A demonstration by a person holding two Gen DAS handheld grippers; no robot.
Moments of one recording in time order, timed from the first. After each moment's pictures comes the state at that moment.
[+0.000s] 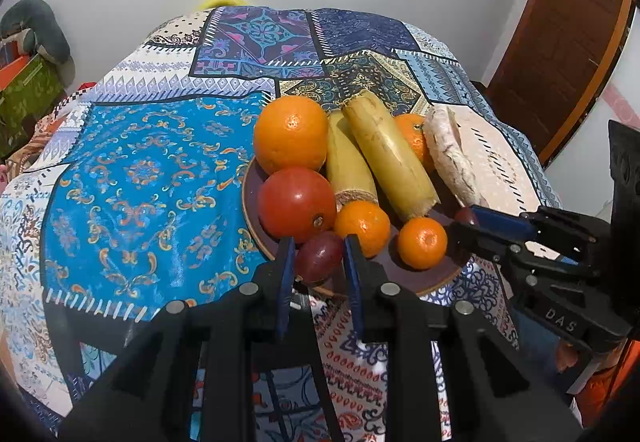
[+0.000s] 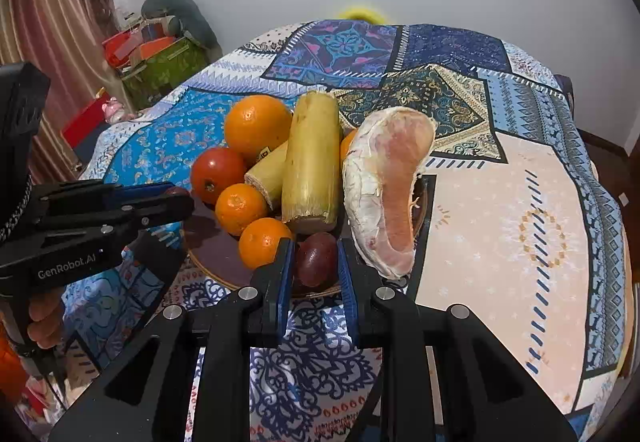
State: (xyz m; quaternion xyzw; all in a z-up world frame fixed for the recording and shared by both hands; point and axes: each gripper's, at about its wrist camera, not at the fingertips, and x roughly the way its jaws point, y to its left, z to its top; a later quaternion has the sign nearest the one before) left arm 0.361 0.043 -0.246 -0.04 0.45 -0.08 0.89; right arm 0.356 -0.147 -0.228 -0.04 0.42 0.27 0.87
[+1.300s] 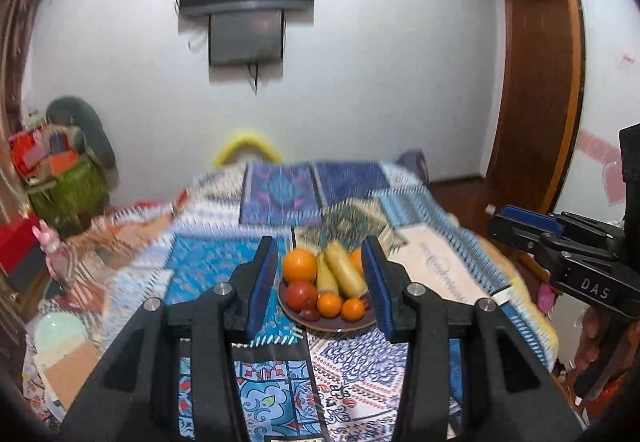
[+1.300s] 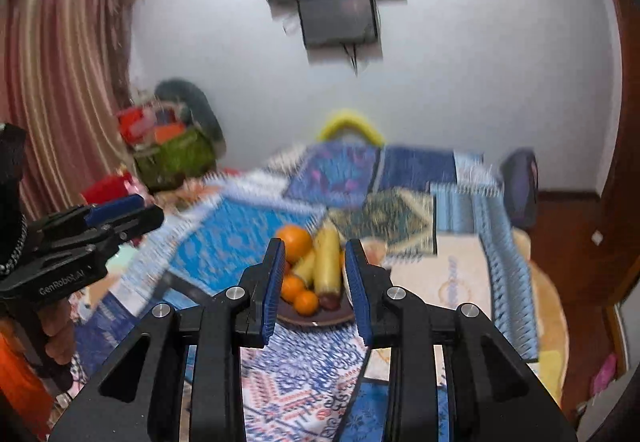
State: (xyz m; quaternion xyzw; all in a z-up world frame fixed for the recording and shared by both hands) left arm 0.185 0.033 -0.057 0.00 0.21 -0.05 0.98; right arm 0.239 -0.194 -0.065 0.00 0.25 0.26 0.93
